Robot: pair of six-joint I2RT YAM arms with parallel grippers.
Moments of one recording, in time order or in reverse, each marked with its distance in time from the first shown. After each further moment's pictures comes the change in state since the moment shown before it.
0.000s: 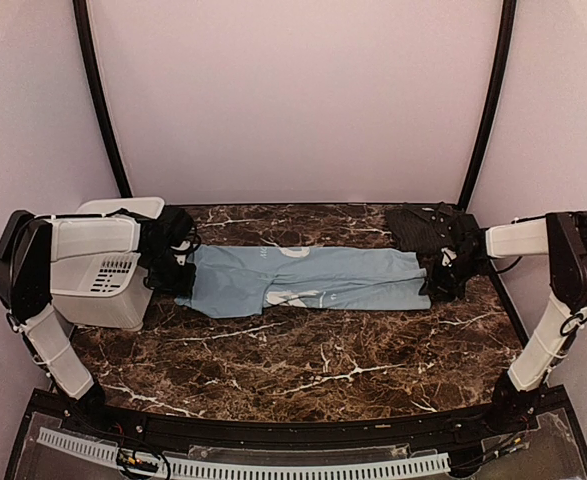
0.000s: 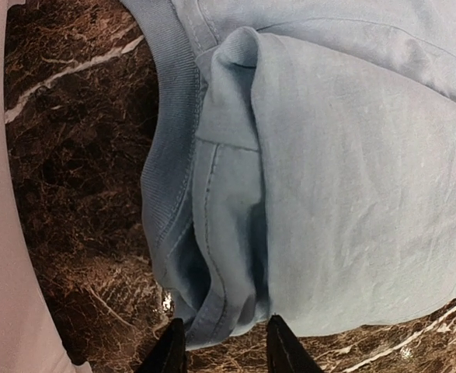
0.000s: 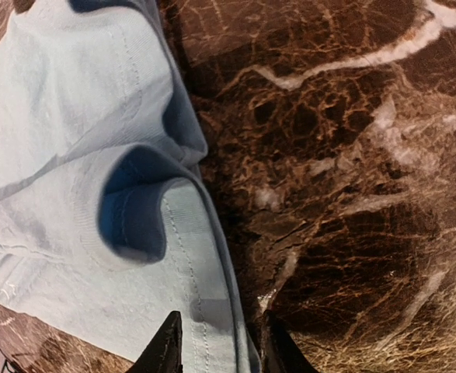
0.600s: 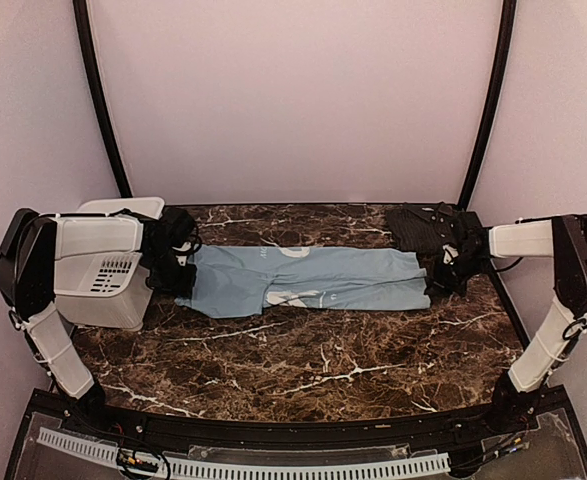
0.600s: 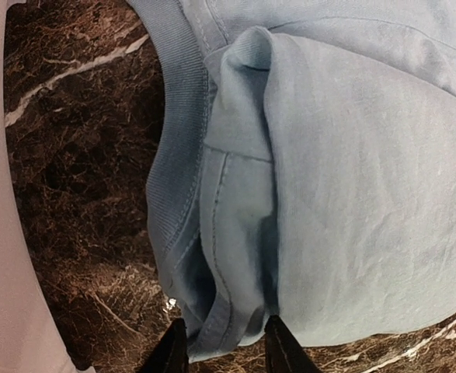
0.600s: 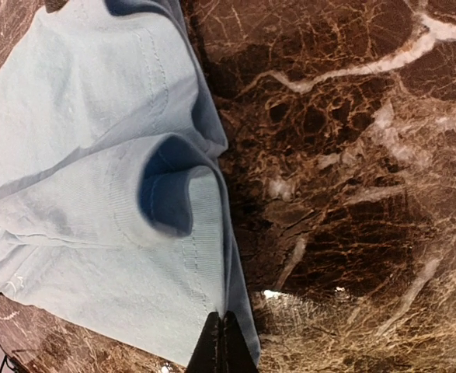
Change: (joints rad) left arm 0.000 0.030 0.010 -0.003 -0.018 0.003; right arm 0.000 -0.025 0.001 -0.011 -0.008 -0.011
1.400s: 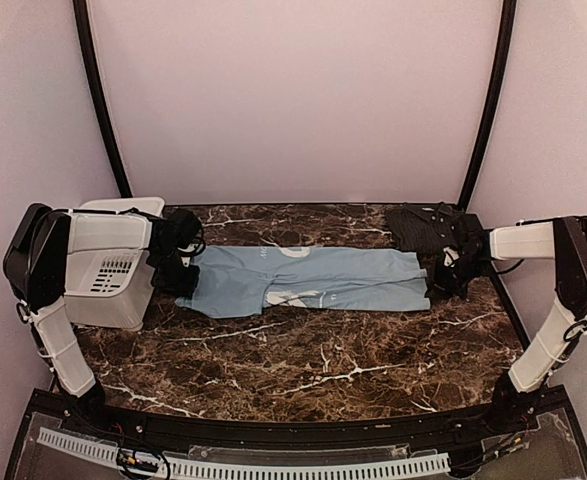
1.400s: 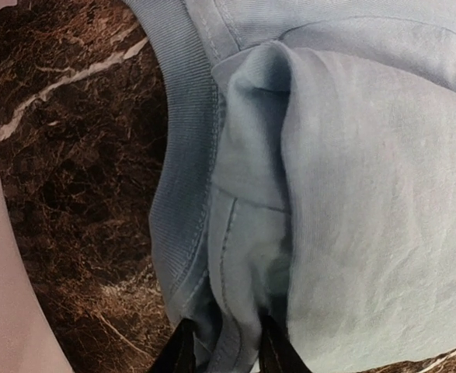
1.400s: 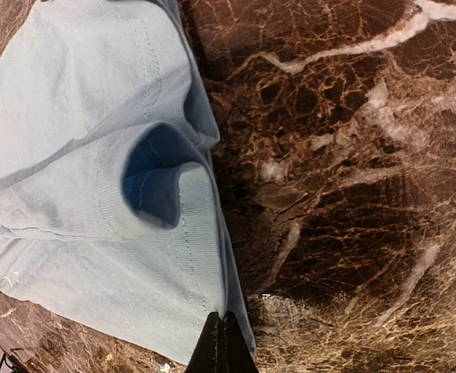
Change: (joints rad) left arm 0.000 0.077 0.052 -0.015 -0.041 0.014; right arm 0.000 -0.025 -0.024 0.000 0.001 0.001
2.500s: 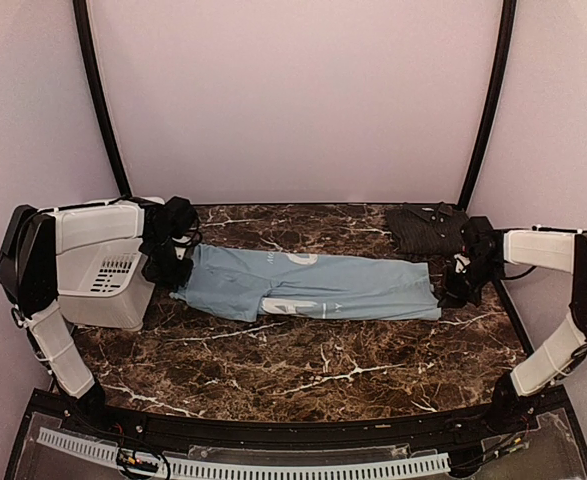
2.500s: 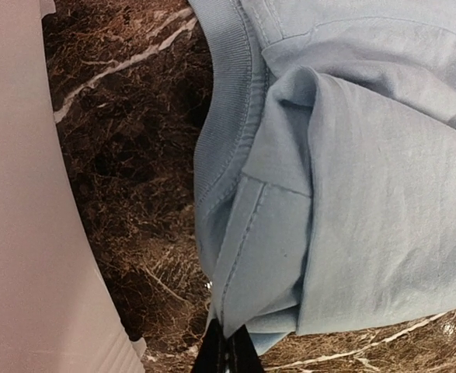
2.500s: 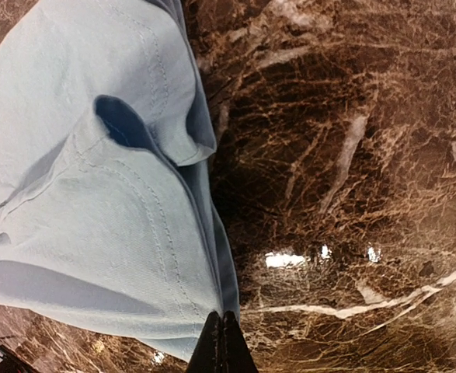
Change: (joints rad) left arm 0.000 -0.052 0.086 -0.190 -0.041 0.074; right arm -0.019 -0.154 -0.047 -0.191 0.062 -0.018
